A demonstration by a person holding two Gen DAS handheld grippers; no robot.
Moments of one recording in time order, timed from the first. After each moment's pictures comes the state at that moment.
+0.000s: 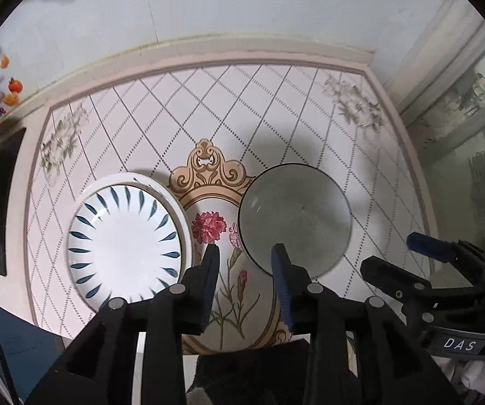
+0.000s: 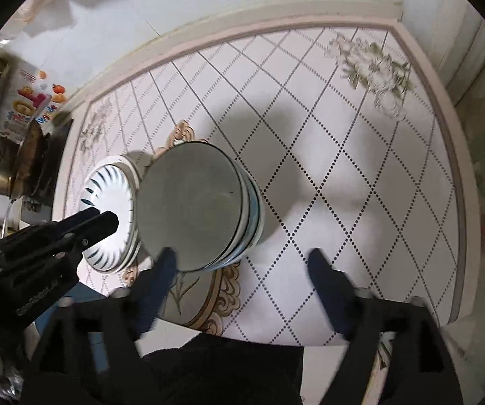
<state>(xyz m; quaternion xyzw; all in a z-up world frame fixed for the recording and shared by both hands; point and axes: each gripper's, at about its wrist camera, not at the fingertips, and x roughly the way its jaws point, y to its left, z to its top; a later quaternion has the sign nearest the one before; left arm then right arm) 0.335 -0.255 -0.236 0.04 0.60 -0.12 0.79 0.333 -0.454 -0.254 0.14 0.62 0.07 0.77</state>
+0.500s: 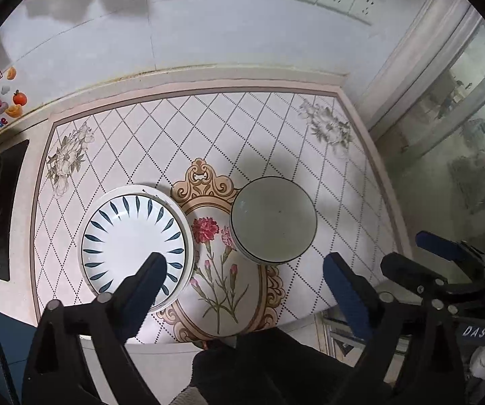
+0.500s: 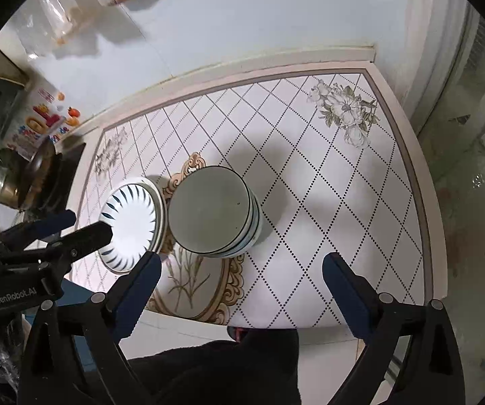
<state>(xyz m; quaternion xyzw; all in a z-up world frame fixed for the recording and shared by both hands) 0.311 -0.235 -0.179 0.01 0.57 -0.16 0.81 0.282 -0.458 -0.171 0.14 0.56 0.04 0.81</state>
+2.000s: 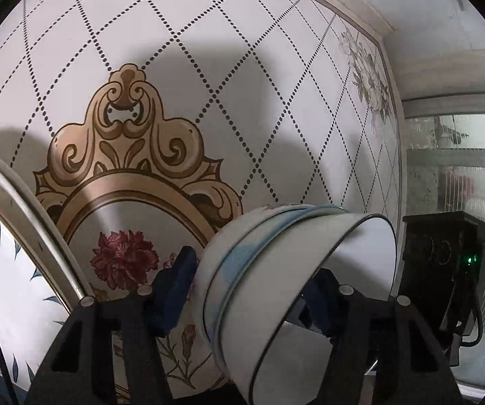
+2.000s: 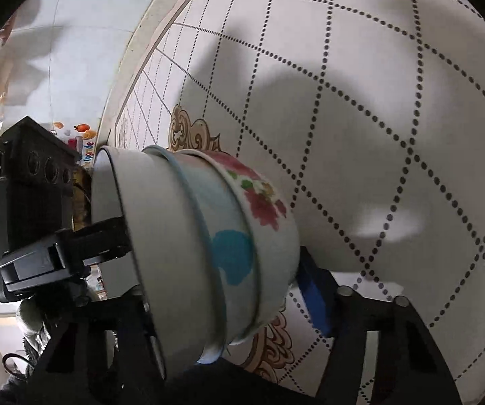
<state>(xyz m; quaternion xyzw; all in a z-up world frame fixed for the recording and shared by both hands) 0.431 -0.262 -0.381 -0.12 0.72 -0.22 0.64 0.375 -0.467 -0.413 0.38 0.64 0.16 0.65</state>
